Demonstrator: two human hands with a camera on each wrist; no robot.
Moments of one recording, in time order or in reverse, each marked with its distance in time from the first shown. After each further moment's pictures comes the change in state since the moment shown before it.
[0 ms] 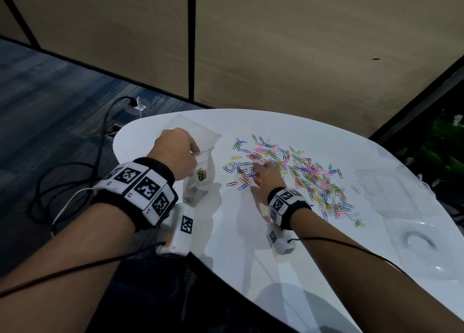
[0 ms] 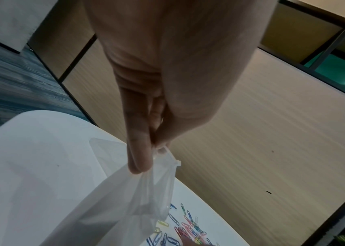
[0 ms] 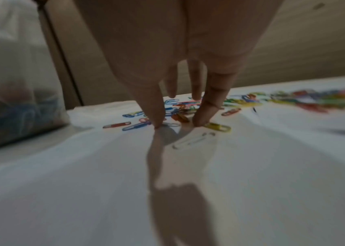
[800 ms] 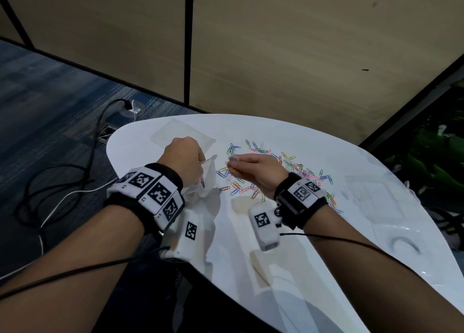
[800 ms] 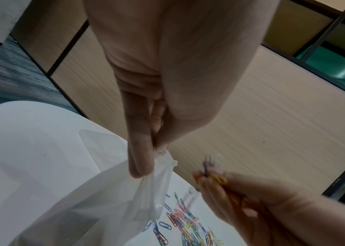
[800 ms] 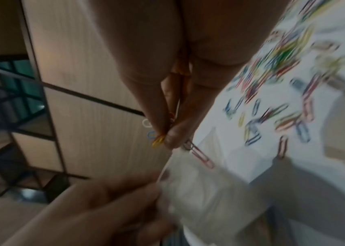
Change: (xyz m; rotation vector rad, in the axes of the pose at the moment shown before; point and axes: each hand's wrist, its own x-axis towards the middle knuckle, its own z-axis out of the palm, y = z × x) left_hand 0.001 0.013 0.017 0.009 -0.051 0.033; right_hand -0.042 -0.050 -0.081 1.465 -0.212 0.023
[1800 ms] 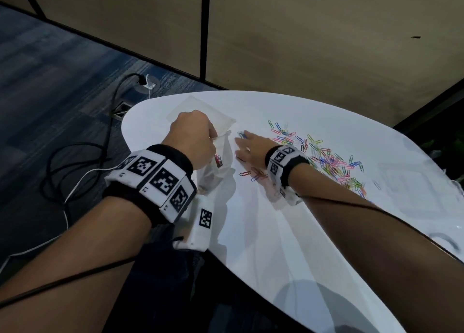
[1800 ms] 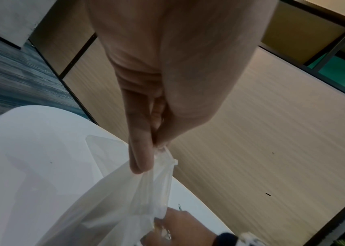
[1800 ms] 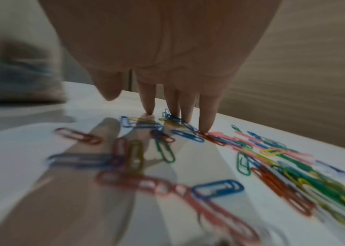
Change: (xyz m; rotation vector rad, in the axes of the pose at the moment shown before) left_hand 0.007 -0.012 -0.014 -0.035 0.062 -0.017; right_hand 0.117 0.042 -0.004 -1.893 -0.338 -0.147
